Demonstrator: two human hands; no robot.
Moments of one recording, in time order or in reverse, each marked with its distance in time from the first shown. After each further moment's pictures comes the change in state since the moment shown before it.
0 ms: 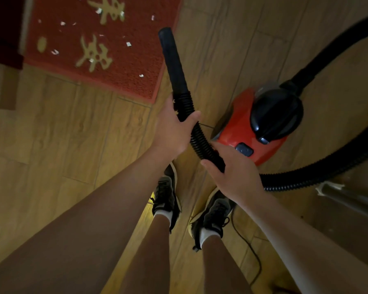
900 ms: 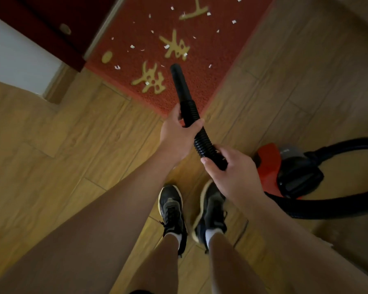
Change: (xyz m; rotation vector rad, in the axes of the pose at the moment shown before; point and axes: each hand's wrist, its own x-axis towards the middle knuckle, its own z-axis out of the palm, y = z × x) left_hand 0.045 0.029 -0.167 -0.192 0.149 -0.134; right_hand 0.084 -0.183 -0.003 -0.062 -0.024 -0.103
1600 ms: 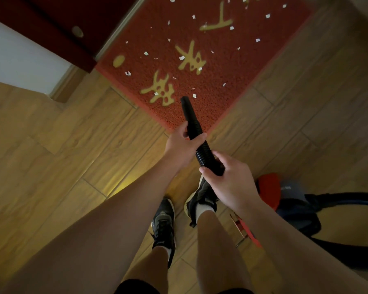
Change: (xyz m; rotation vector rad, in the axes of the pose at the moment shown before) left_hand 0.085 0.012 0.018 -0.012 0.035 -0.243; right_hand 0.108 -0.004 -0.028 0.038 -0.217 0.043
